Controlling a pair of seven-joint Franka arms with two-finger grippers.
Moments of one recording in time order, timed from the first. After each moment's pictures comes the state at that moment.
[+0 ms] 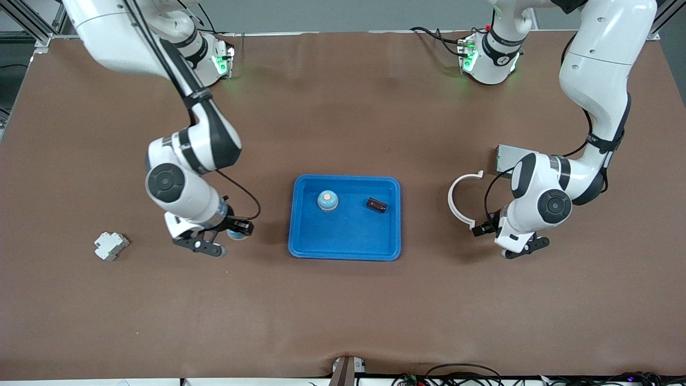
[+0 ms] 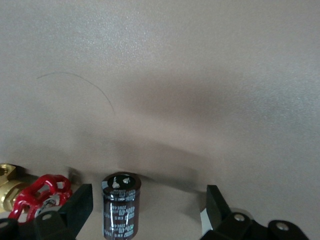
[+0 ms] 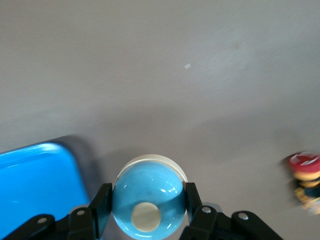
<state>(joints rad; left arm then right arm) 0.02 0.61 -0.18 -1.86 0.13 2.34 -0.55 0.27 0.51 0.12 -1.67 -0.03 2.21 0.72</state>
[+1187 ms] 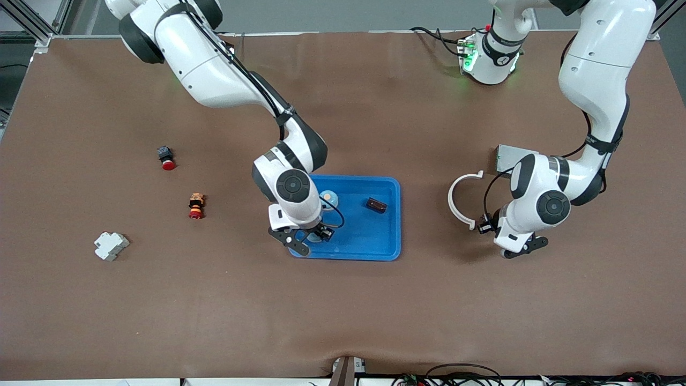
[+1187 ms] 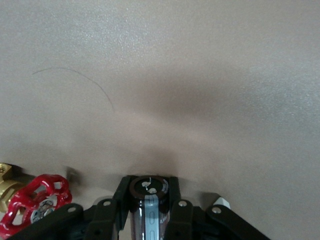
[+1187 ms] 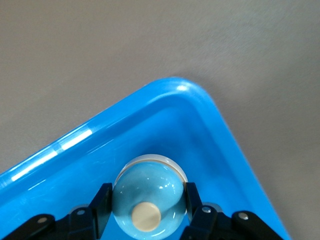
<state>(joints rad) 0.02 0.62 -0.18 -1.86 0.13 2.34 -0.55 0.54 0.91 0.11 -1.26 -0.11 2.22 1.26</state>
